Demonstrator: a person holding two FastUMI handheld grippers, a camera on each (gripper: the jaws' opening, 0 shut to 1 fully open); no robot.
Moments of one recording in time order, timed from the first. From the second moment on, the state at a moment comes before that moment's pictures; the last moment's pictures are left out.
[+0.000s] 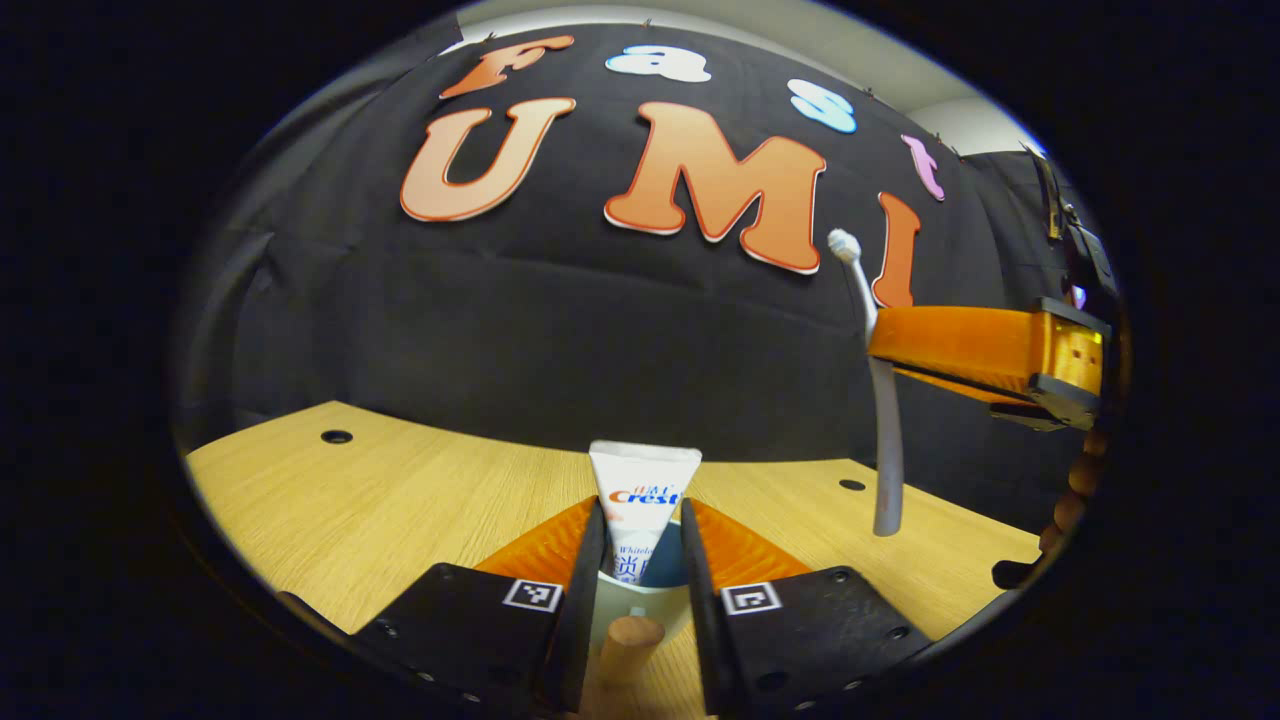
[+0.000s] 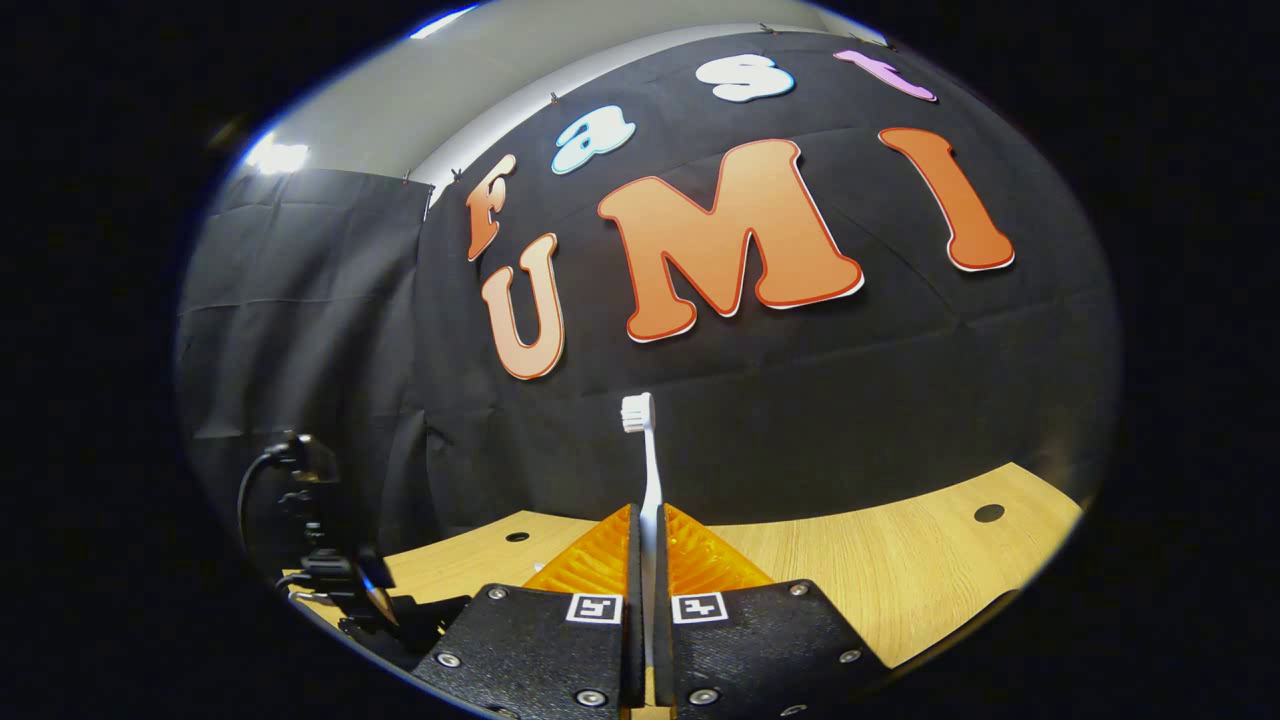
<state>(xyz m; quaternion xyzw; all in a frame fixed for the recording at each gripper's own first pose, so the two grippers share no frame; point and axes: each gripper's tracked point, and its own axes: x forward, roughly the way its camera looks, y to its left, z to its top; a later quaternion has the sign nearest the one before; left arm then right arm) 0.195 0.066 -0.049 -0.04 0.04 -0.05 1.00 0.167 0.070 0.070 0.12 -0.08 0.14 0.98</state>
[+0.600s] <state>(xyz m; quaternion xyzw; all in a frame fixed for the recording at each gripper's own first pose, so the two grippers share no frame) 0.159 0.112 0.000 -0.03 -0.03 0.00 1.00 0.215 0.114 0.069 0.16 -0.10 0.18 0.97</state>
